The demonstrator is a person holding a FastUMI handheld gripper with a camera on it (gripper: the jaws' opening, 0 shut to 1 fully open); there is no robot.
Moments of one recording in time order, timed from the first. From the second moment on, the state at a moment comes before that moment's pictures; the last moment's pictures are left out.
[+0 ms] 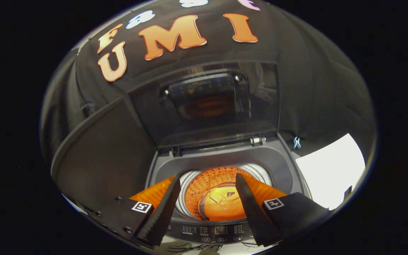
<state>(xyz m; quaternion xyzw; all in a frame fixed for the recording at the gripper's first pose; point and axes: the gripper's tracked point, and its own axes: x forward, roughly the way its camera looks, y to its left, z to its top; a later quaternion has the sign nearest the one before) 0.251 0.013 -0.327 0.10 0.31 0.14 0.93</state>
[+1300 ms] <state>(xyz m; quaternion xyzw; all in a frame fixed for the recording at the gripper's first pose) 0.485 0.043 -0.176 0.07 0.18 0.12 0.97</state>
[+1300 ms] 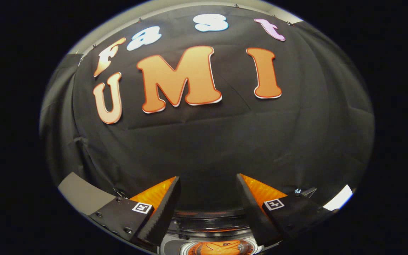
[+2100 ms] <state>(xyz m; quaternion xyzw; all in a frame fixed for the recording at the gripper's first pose) 0.453 0.037 -0.207 0.03 0.16 0.09 0.98</state>
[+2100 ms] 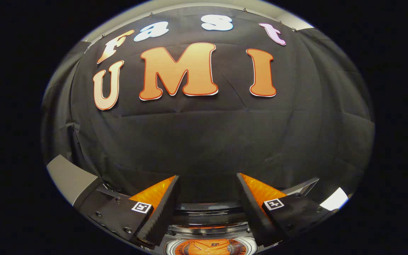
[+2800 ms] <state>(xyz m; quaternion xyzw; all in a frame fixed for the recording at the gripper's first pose) 0.387 0.028 -0.212 0.03 0.15 0.10 0.98</state>
